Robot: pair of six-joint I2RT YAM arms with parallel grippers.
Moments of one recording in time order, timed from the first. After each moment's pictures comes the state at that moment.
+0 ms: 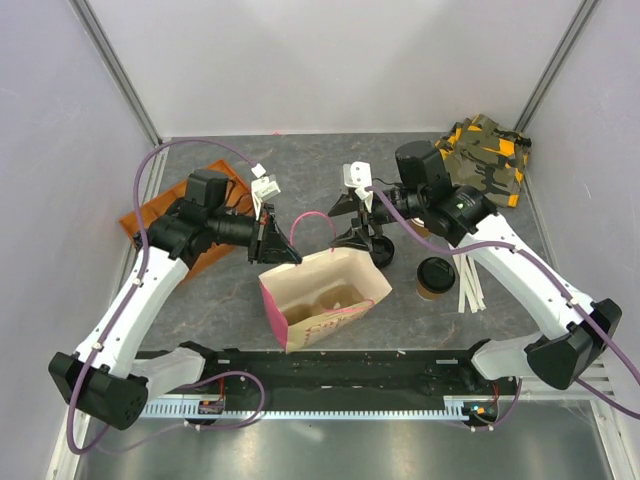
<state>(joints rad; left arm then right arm) -0.37 1.11 1.16 -0.73 1.07 -0.01 0.63 1.35 1.43 -0.57 -0.83 -0.53</state>
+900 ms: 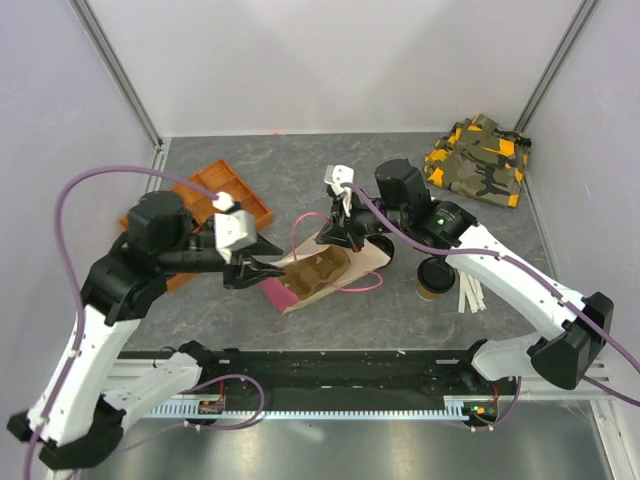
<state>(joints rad) -0.49 0.86 1.36 -0.87 0.84 0.37 0.75 1.35 1.34 -0.44 -0.62 -0.17</state>
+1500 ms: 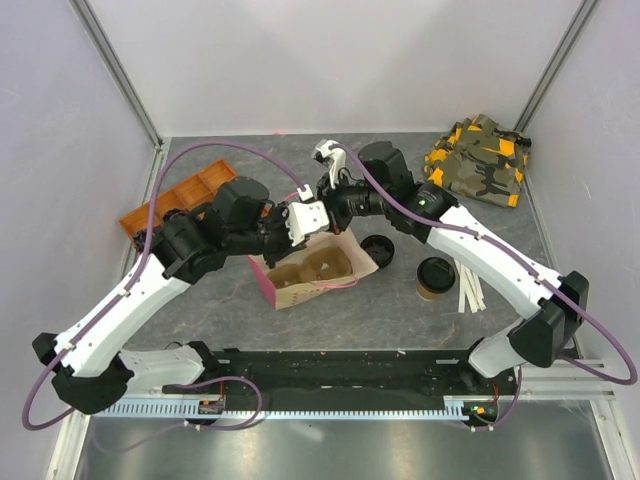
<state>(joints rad) -0.83 1.14 1.43 -0.91 0.21 0.44 0.75 1.50 1.50 -0.44 -0.53 0.18</state>
